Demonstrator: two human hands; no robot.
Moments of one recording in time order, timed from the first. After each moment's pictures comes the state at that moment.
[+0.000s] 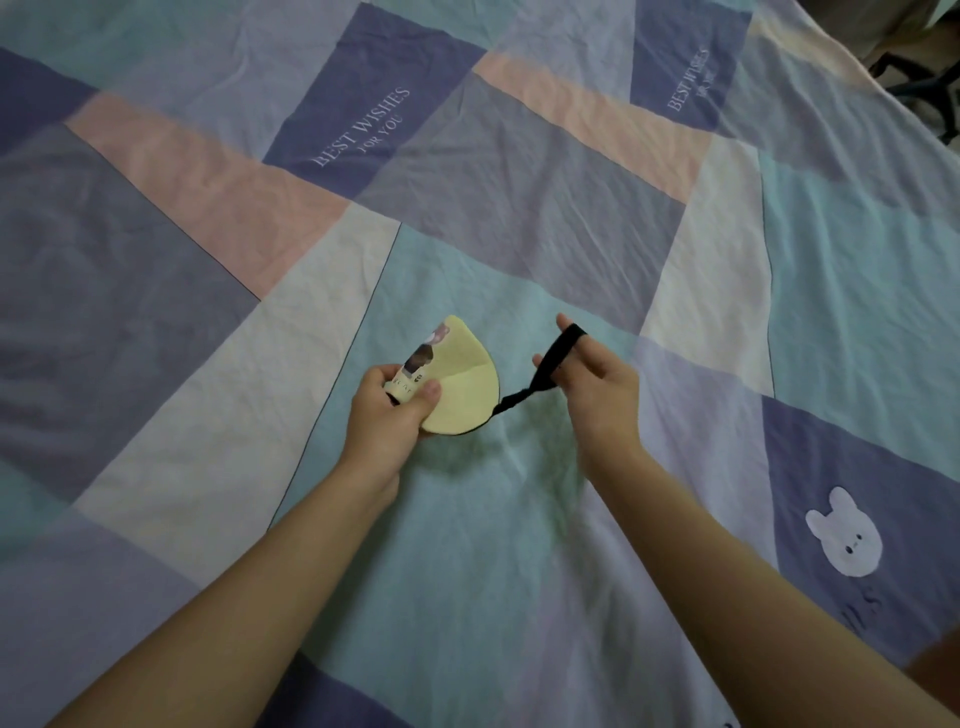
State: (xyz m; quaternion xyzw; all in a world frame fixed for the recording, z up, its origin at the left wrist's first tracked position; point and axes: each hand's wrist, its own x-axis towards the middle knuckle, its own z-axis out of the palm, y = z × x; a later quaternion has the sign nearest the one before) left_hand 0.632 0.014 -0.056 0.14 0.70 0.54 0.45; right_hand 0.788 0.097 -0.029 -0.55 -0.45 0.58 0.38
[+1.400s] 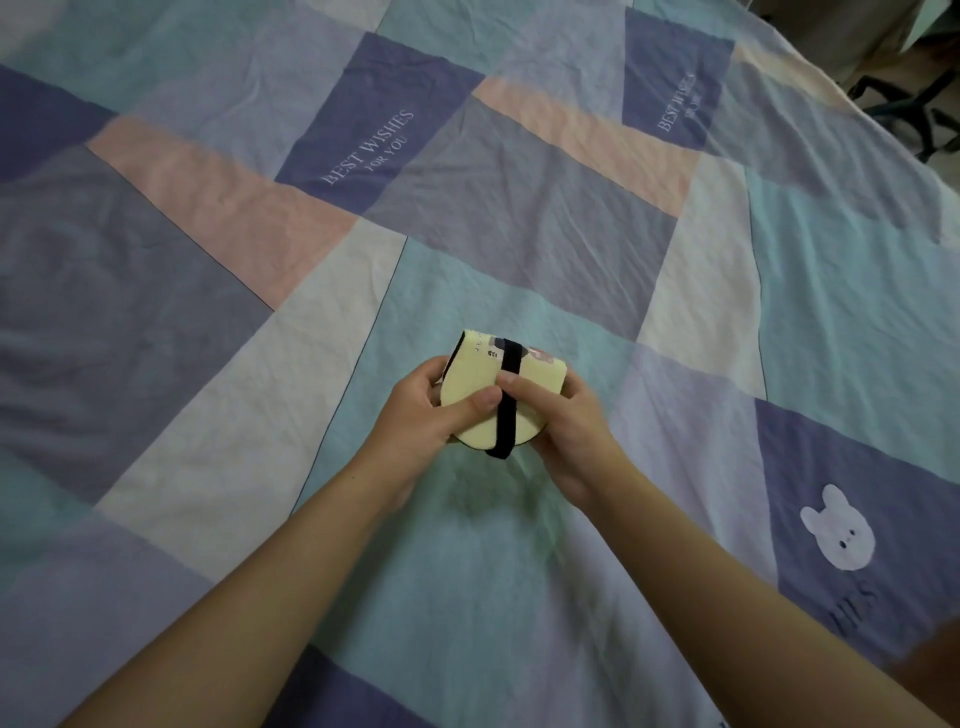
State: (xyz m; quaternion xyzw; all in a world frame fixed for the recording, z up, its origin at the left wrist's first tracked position) left_hand 0.640 0.003 -0.011 0.27 0.59 0.52 0.56; right_hand 0.777 0.064 -0.015 -0.47 -0.37 0.74 0.31
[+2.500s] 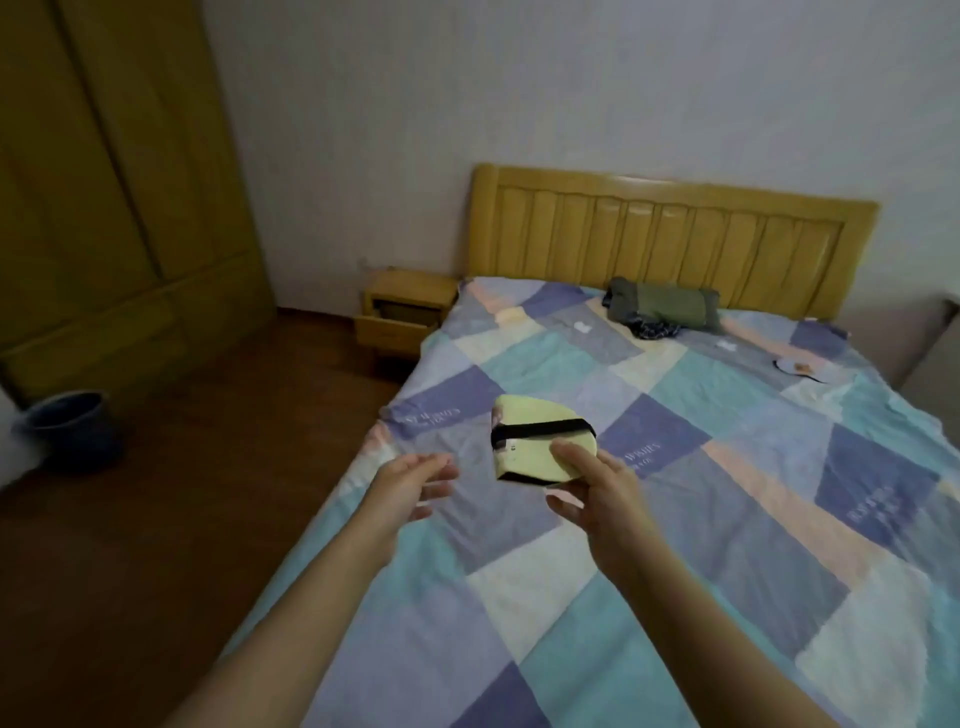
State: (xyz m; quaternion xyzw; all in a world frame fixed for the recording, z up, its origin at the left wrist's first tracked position) left_hand 0.525 -0.323 0.354 0.09 0.69 0.66 0.28; right_hand 0.654 -0.169 0.378 -0.28 -0.53 0.77 0.22
